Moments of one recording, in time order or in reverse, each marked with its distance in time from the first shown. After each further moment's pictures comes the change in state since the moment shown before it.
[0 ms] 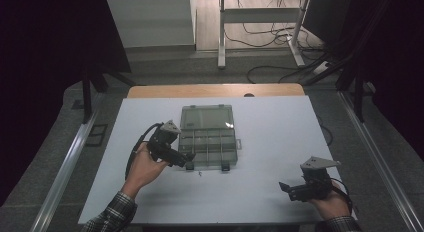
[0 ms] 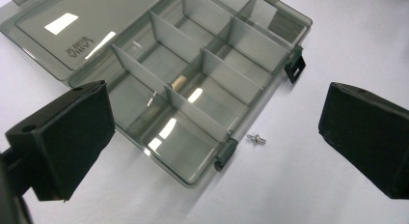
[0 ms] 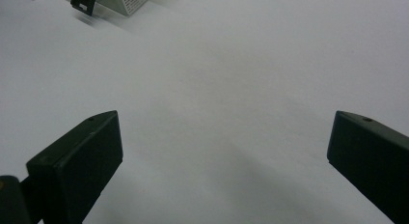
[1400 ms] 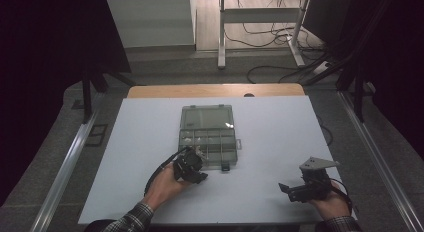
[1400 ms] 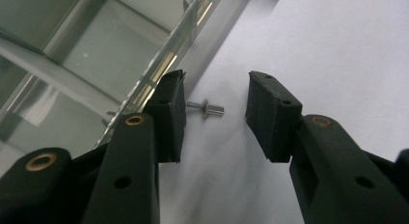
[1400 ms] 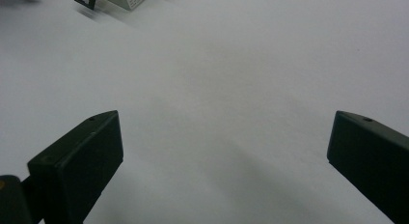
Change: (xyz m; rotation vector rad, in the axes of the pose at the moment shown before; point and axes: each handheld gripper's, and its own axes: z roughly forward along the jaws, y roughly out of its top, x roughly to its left) left arm -0.047 -0.015 0.084 0.295 -0.017 0.110; right arm 0.001 -0.001 0.001 0.014 0.005 -0.014
